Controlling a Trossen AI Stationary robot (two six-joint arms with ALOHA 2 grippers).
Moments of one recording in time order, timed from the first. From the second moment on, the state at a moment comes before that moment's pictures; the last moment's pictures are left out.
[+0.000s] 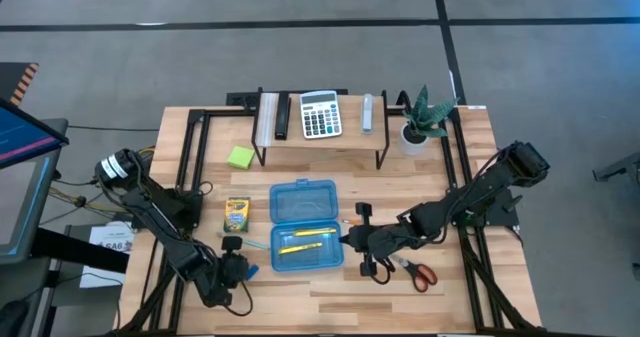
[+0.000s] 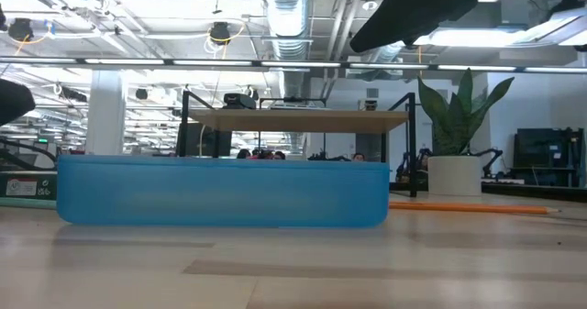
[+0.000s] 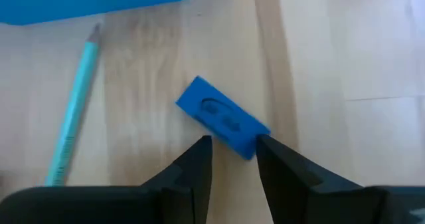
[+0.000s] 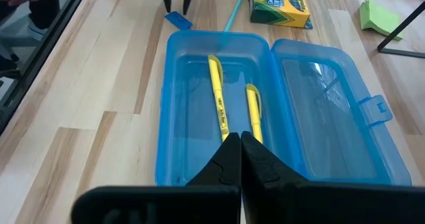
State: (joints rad) left arm -0.93 1.54 0.67 -0.35 -0.36 -0.81; right arm 0.46 1.56 0.98 -0.10 0.39 0.21
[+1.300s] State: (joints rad) left arm -0.79 1.68 0.78 -0.48 -0.27 -1.03; right arm 0.46 1.56 0.98 -0.10 0.39 0.21
